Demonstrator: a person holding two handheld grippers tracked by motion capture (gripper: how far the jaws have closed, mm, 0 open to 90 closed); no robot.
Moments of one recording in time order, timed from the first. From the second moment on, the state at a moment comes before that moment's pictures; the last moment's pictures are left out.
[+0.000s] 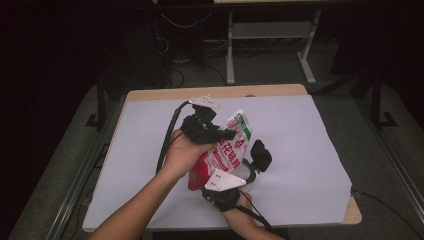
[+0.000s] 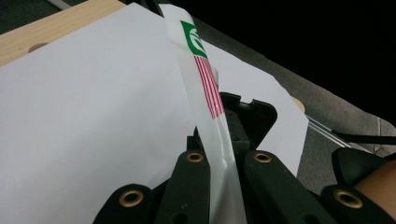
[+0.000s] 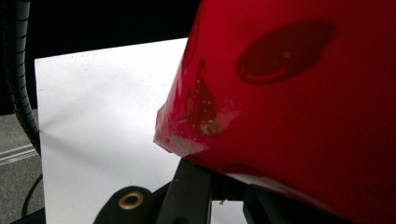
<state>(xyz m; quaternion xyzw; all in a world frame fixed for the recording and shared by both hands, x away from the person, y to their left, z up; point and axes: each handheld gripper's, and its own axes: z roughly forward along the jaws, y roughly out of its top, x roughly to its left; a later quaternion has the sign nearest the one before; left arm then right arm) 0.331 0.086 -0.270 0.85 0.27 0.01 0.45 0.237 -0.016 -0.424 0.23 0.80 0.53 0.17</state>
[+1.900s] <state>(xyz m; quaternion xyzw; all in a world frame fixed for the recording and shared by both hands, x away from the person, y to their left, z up) 0.331 0.080 -0.272 0.85 0.28 0.01 0.45 0.237 -0.013 -0.423 0.23 0.79 0.54 0.17</state>
